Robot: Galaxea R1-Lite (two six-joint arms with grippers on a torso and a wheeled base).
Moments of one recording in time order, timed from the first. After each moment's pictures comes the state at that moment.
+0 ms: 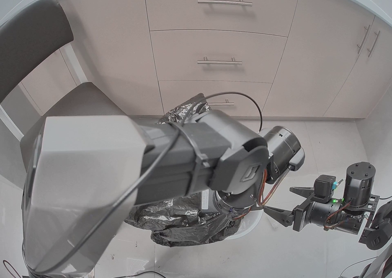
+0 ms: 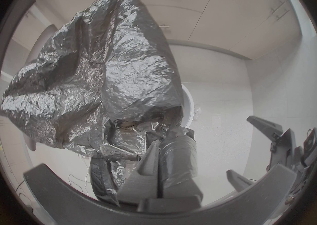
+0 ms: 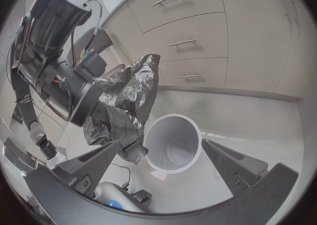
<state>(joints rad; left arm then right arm) -1.02 2.30 -2.00 0.89 0.37 -0.87 0.54 1.64 -0.19 -1.06 0.07 0.12</state>
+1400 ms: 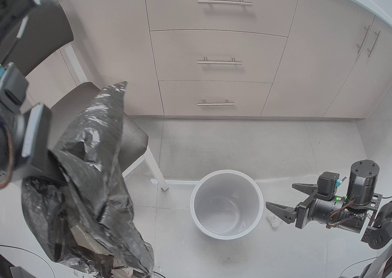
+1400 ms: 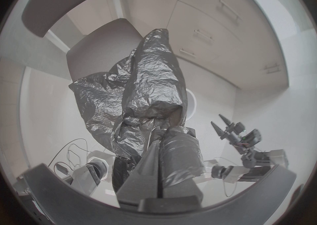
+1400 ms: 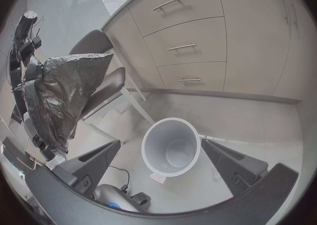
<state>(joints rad) -0.97 1.55 -2.00 1.55 0.26 -1.08 0.53 1.62 -0.19 -1.07 0.06 0.12</state>
